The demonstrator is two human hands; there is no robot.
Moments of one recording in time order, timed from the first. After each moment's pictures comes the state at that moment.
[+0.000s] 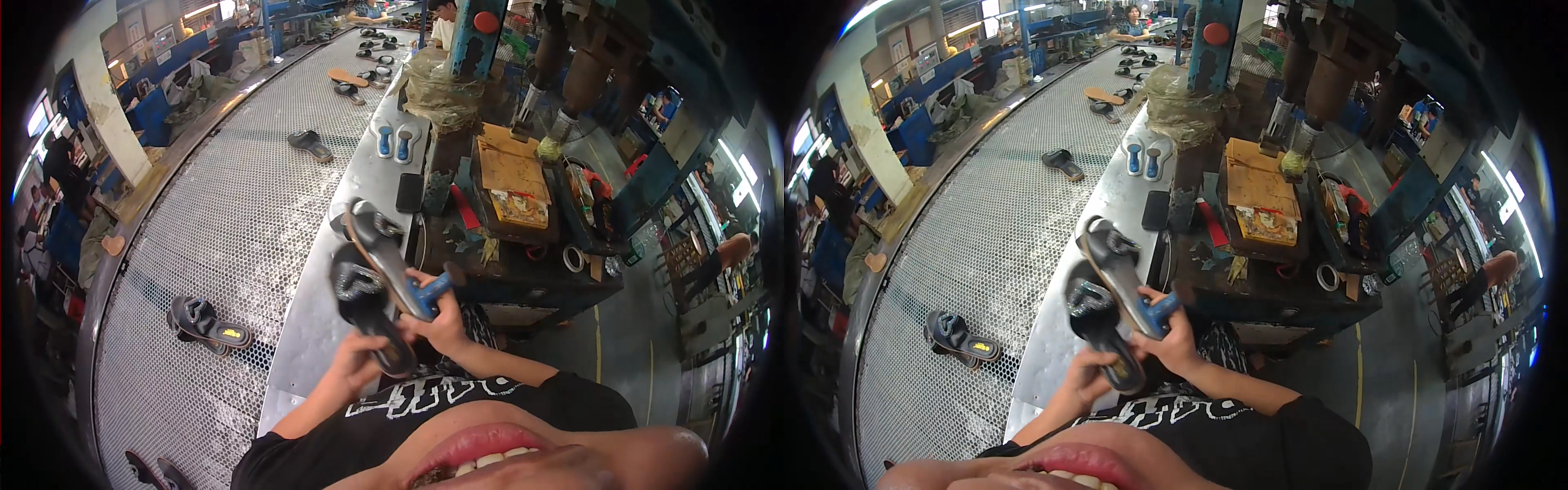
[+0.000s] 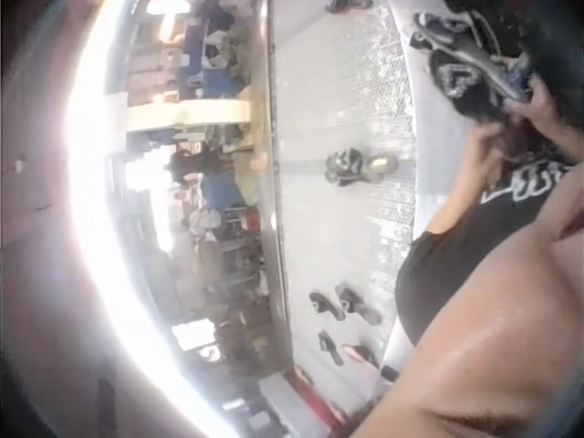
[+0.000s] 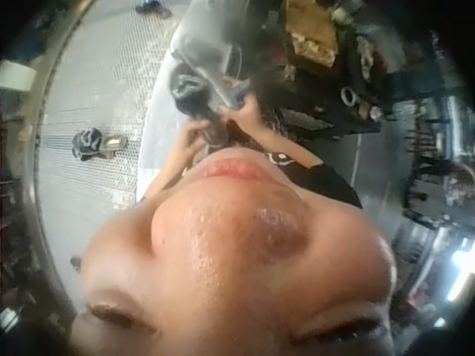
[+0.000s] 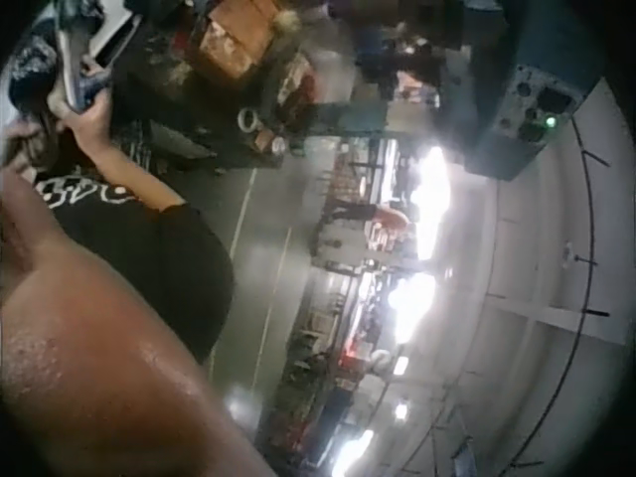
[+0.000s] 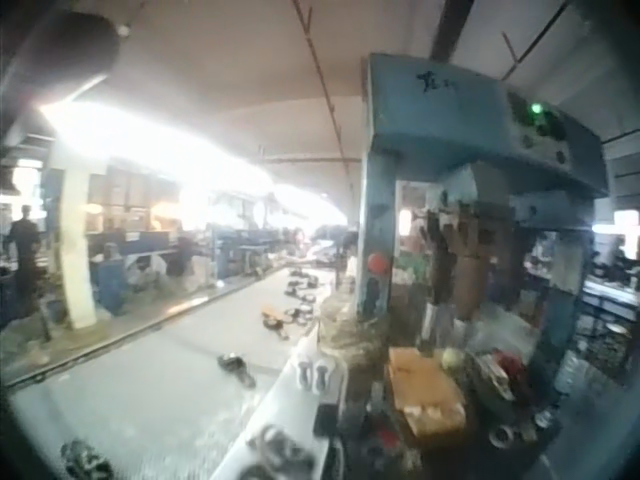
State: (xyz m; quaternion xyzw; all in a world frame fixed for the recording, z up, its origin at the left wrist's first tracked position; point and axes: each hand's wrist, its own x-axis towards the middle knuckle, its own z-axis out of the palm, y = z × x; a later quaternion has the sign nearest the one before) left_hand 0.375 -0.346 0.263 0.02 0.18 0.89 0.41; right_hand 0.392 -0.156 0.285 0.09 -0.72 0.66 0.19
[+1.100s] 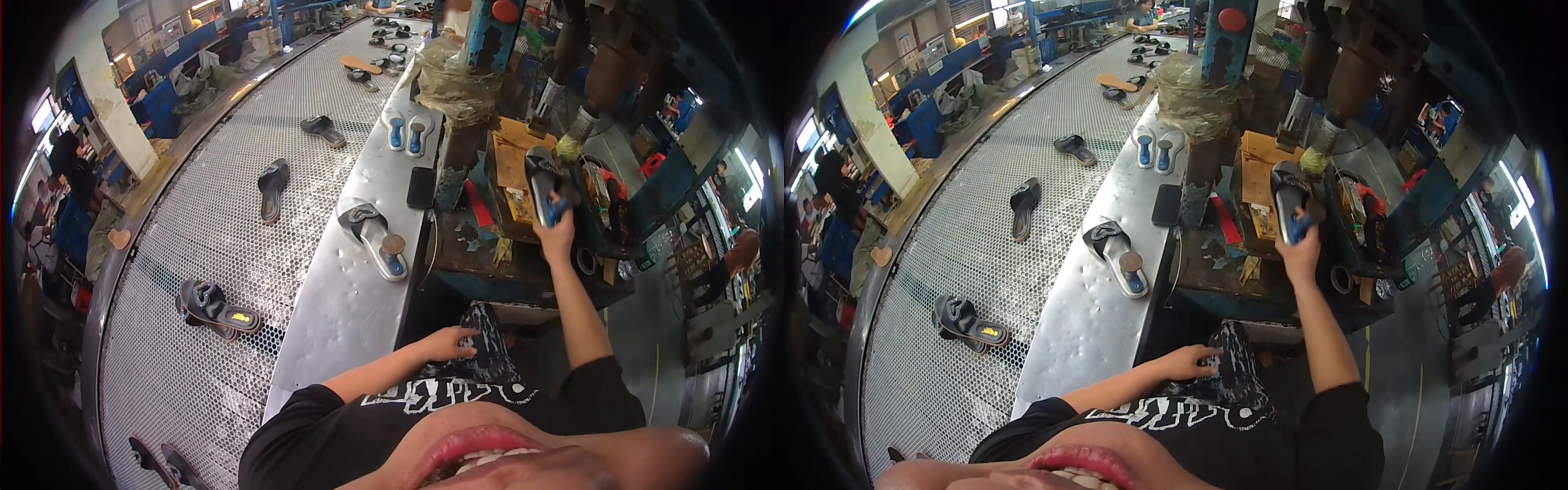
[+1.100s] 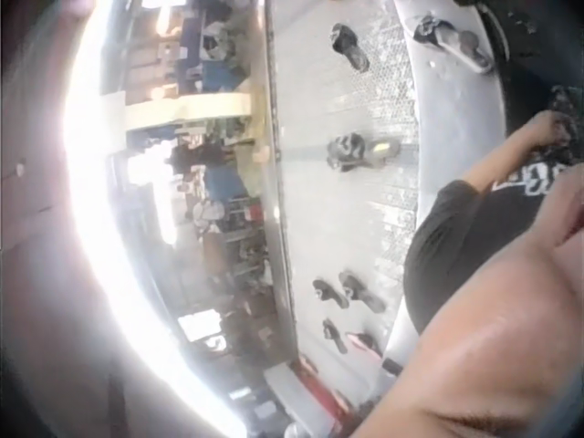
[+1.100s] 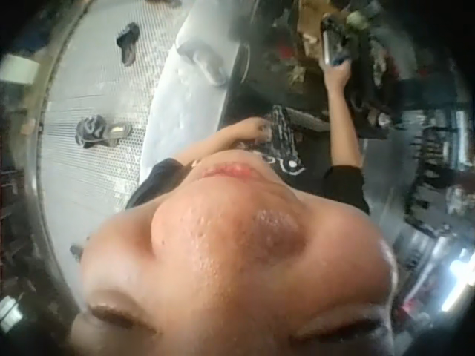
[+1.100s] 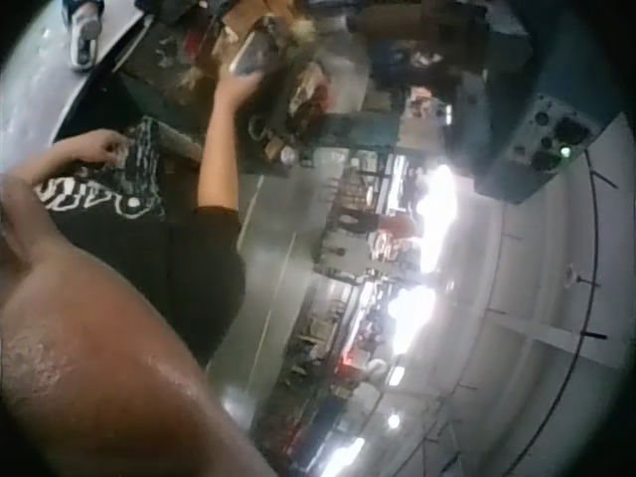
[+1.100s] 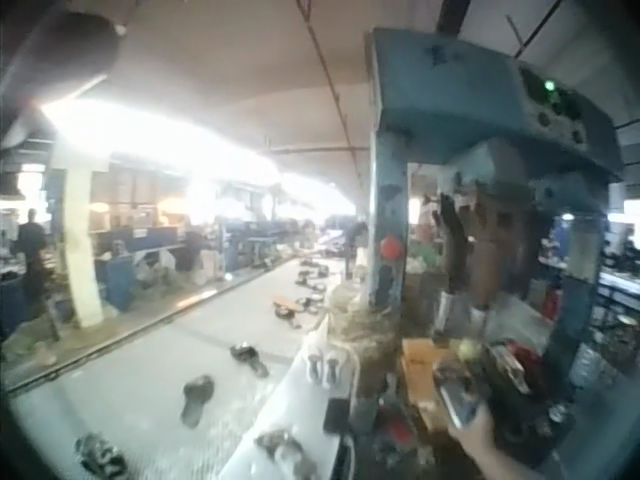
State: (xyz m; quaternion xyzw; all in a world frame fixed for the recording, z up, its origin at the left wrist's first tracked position) left_hand 0.366 -0.211 0.155 0.50 0.69 0.42 0.33; right_hand 0.321 0.083 0.306 -0.13 -0.85 0.32 0.40
